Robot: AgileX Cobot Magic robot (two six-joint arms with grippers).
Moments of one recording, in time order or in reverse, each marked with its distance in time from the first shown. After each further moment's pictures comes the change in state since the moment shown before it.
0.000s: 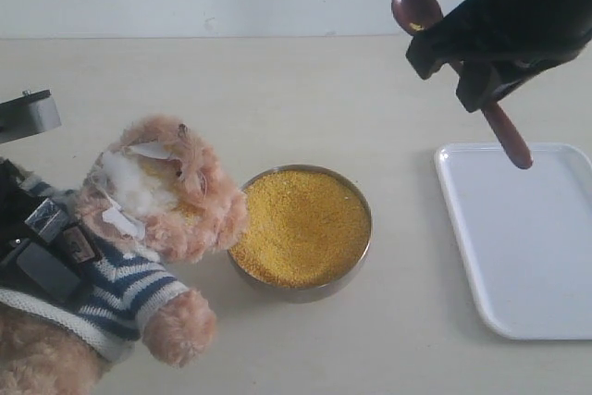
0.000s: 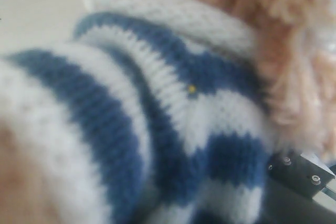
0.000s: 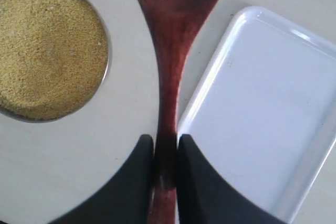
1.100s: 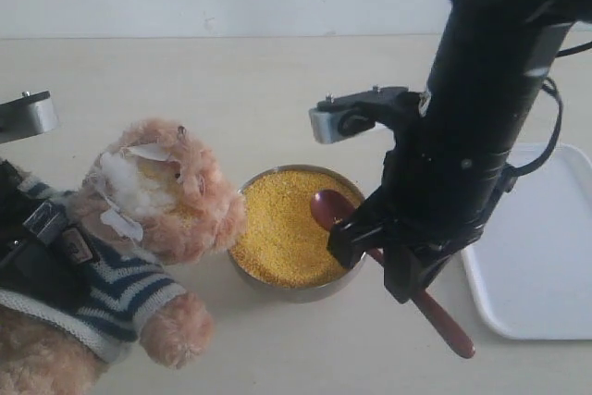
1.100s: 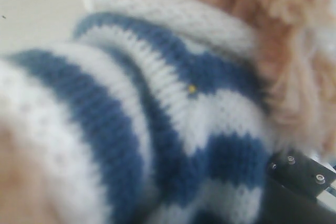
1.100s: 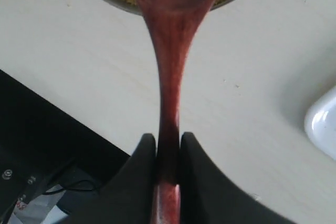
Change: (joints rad) left arm 0.000 0.000 0.000 0.010 0.000 0.000; right arm 0.147 0.181 0.205 0.301 0.008 -0.128
